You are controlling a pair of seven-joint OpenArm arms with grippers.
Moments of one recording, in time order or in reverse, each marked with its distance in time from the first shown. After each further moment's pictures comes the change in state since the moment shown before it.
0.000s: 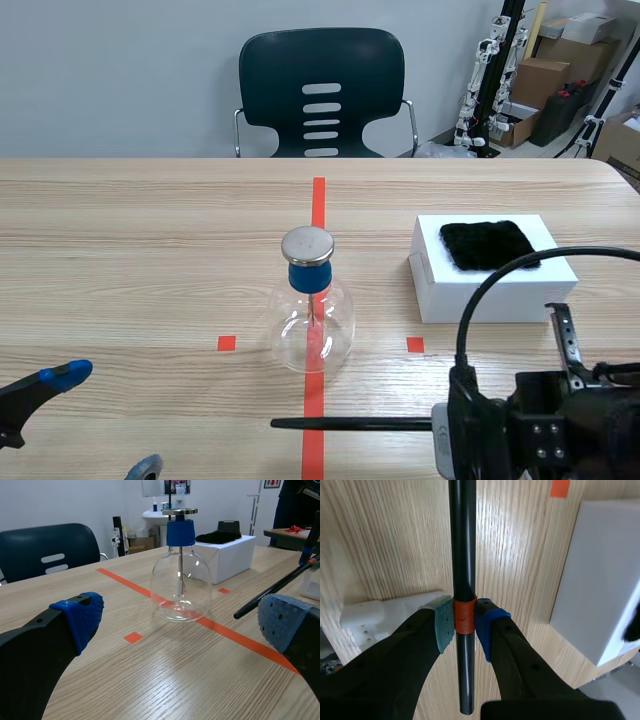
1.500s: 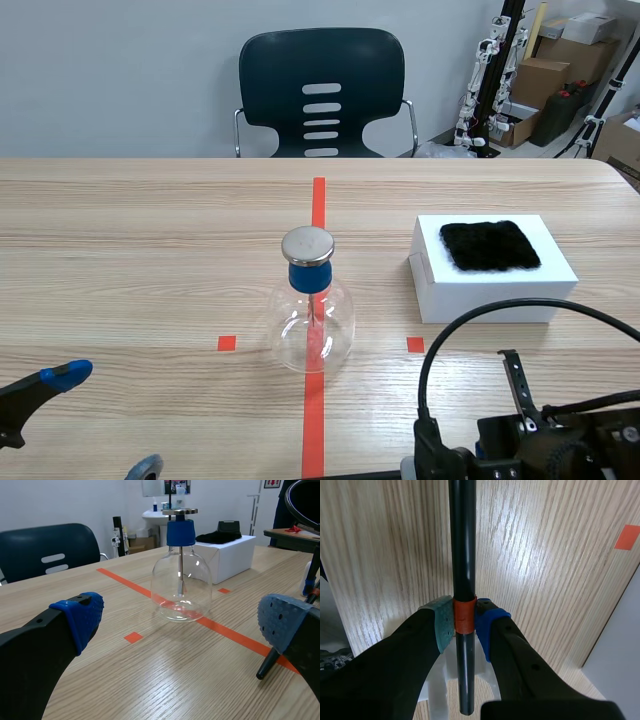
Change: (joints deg) left arm 0.0 0.0 0.0 0.0 0.0 0.0 0.0; right arm 4.9 0.0 -8.5 -9.0 -0.4 -0.1 1.3
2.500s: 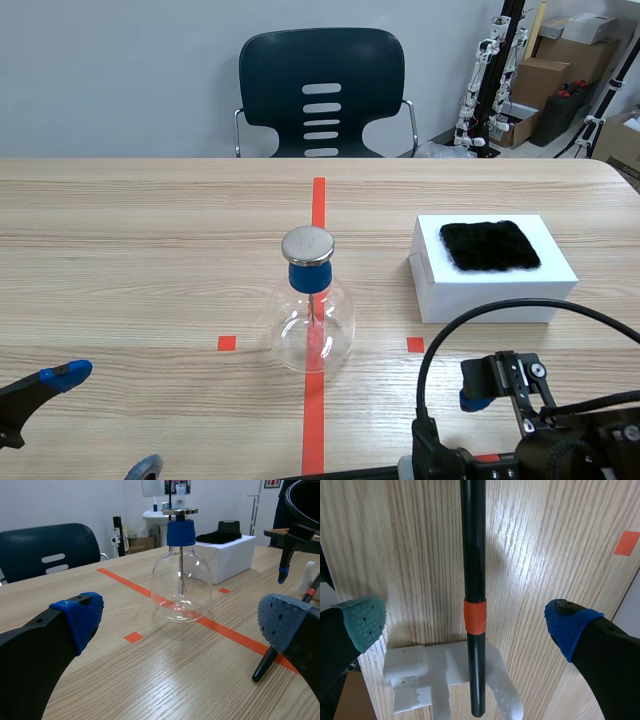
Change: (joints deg) left arm 0.0 0.0 0.0 0.0 0.0 0.0 0.0; right arm 0.0 0.0 0.0 0.0 0.9 0.0 0.6
